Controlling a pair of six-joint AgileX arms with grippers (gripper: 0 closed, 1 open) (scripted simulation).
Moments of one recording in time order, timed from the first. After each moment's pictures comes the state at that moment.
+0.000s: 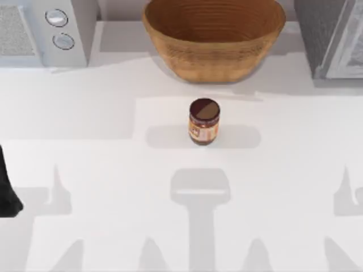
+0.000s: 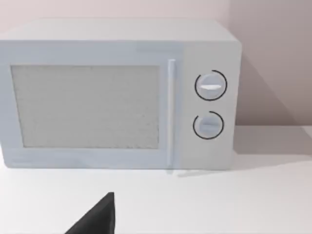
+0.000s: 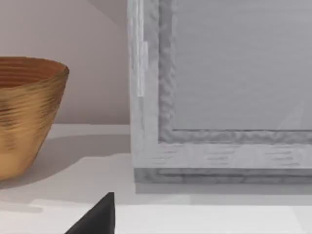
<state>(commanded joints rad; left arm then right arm) 0.00 0.00 0.00 0.00 0.00 0.00 0.00 0.00 0.00 0.00 0.00 0.00</state>
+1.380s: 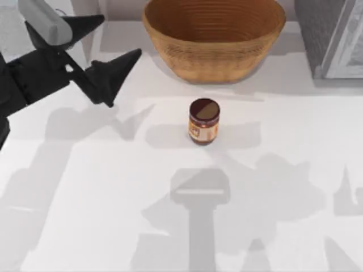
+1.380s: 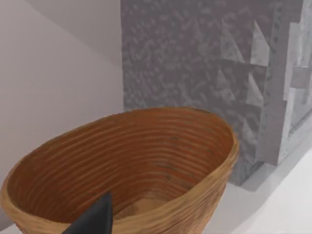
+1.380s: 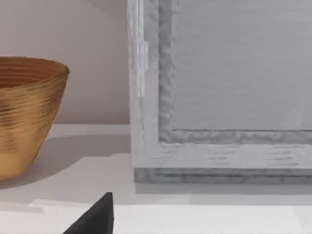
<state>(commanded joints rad) -0.16 1.62 0.71 0.91 0.78 0.02 0.00 0.00 0.00 0.00 0.00 0.00</state>
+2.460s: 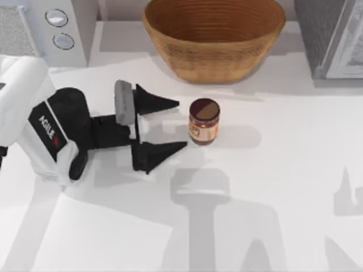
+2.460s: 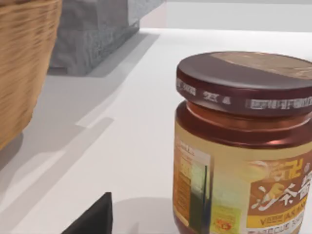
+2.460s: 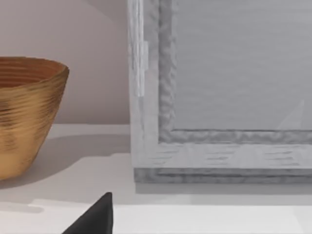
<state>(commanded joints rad) -0.25 2.56 1.11 1.43 1.23 0.02 0.00 0.00 0.00 0.00 0.00 0.00</state>
